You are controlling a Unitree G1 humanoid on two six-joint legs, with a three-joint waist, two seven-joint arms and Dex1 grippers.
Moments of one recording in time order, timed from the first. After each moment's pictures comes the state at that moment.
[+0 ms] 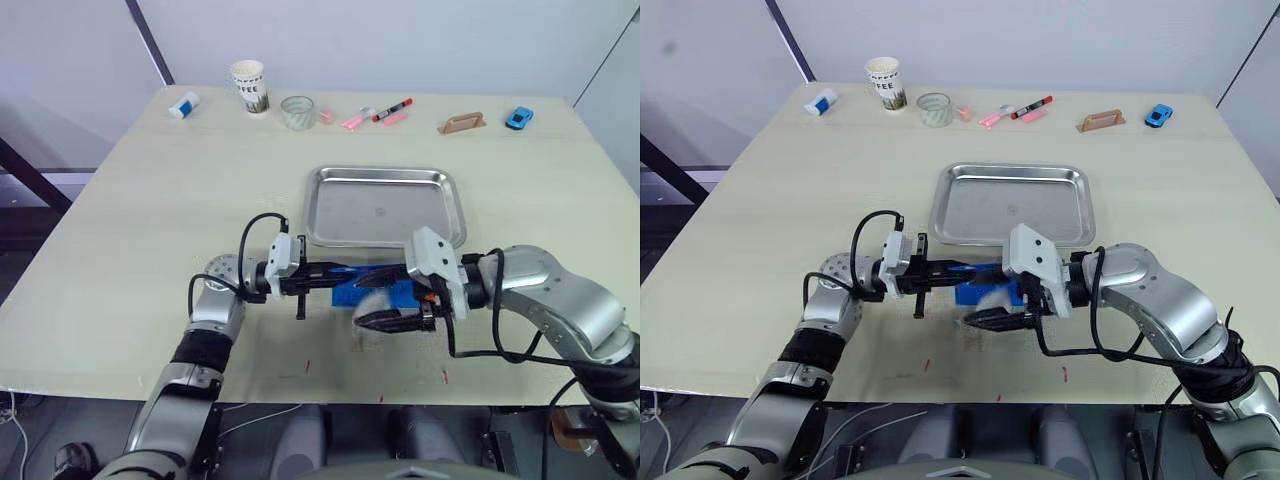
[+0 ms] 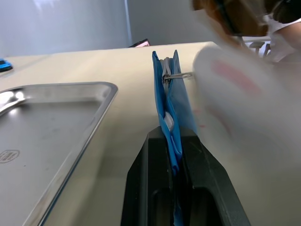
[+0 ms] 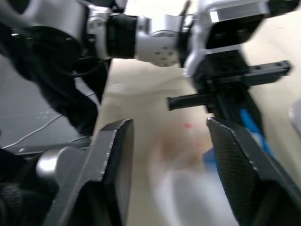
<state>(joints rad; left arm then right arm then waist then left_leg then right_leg) -0.49 0.41 -0.10 0.46 -0.36 -0.24 -1.47 -0.50 -0.68 0.29 -0.55 0.61 0.77 1.03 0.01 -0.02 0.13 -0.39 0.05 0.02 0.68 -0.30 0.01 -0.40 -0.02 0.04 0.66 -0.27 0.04</state>
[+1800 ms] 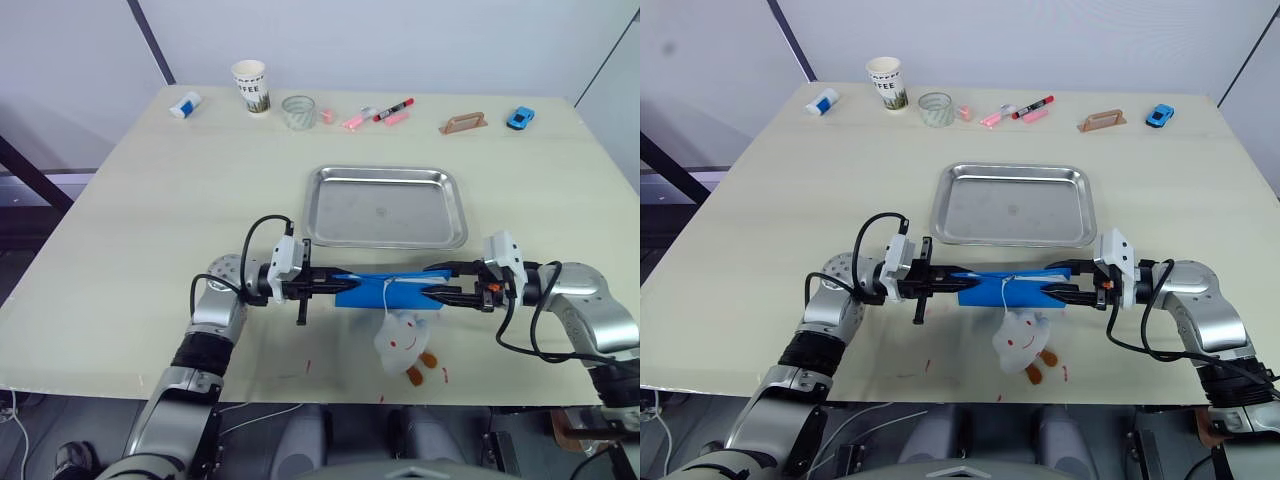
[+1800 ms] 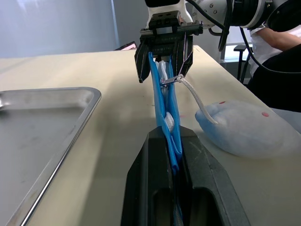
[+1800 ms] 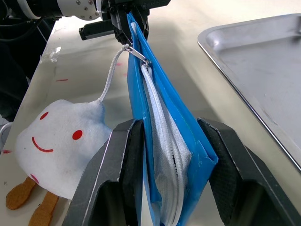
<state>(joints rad) -0.47 0.41 -0.11 0.38 -0.37 -0.18 -1.50 -0.29 -0.65 0.07 -0.02 0.43 0.22 1.26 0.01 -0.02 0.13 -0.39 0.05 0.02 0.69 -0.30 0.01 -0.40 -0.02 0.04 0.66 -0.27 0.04</state>
